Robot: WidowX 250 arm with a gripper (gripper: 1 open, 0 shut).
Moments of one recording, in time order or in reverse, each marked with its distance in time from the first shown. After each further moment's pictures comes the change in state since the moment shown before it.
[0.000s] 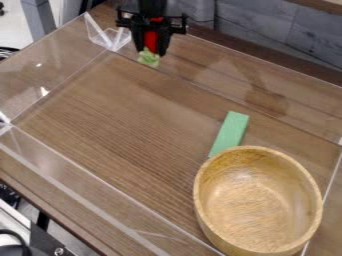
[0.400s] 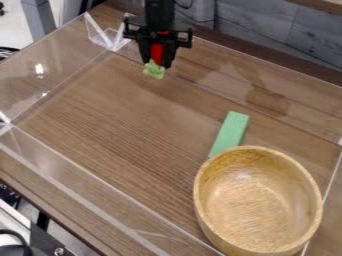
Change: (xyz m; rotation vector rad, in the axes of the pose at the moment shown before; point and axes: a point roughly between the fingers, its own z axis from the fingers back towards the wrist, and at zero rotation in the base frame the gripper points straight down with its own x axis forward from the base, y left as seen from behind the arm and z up) arm -0.006 0.001 -0.012 0.003 -0.002 -0.017
